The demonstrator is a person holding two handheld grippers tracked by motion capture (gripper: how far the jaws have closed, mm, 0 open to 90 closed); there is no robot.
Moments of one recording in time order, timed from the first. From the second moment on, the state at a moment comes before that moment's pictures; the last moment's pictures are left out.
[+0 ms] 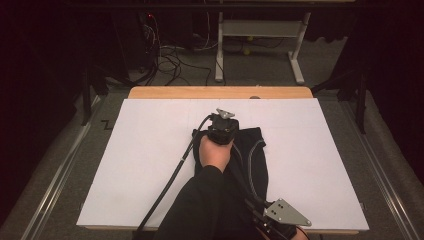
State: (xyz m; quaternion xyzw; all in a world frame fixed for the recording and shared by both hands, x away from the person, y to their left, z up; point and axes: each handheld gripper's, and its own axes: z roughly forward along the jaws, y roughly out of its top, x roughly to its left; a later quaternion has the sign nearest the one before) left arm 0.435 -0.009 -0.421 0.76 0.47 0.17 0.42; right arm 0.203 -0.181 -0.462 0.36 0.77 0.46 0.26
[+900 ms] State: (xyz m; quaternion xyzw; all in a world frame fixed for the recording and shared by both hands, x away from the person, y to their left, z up) left arm 0.427 -0.017 -0.409 0.78 0.41 0.17 0.45; right arm 0.198 -0.203 -0.457 0.38 0.75 0.48 0.25
